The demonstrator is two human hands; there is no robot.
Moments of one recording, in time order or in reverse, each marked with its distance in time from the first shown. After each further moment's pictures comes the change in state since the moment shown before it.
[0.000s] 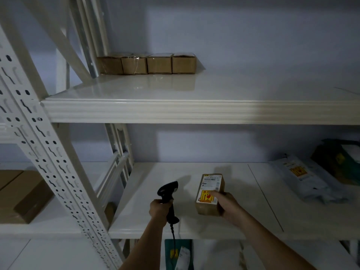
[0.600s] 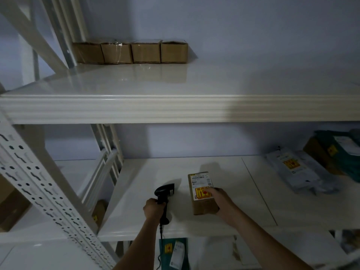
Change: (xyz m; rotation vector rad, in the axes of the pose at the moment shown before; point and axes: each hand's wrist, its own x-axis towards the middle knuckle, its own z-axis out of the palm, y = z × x) left_hand 0.025 -0.005 0.014 0.426 -0.005 0.060; right_hand 0.017 0.004 -0.002 0.015 -0.021 0.030
